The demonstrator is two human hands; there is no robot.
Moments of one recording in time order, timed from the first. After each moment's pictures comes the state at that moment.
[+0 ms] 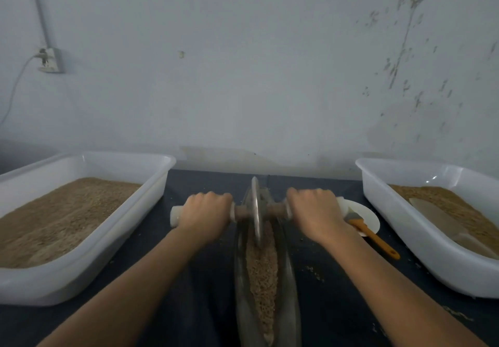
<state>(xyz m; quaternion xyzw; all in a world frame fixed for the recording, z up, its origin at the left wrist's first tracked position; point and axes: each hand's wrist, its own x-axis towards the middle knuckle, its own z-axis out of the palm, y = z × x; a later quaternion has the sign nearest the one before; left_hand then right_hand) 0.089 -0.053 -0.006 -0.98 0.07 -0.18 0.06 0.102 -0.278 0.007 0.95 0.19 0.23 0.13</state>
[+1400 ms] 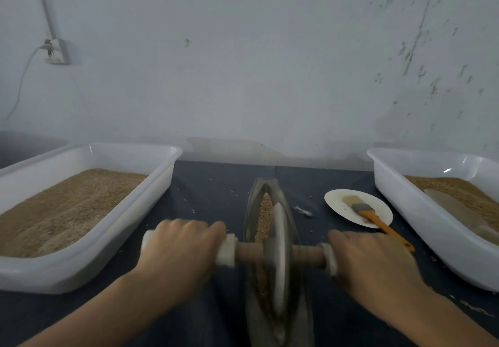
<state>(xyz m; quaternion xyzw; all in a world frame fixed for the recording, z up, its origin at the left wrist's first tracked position) -0.010 -0.027 -0.007 -0.96 0.13 -0.20 0.14 0.013 -0.315 -0.004 0.98 0.17 0.07 0.11</state>
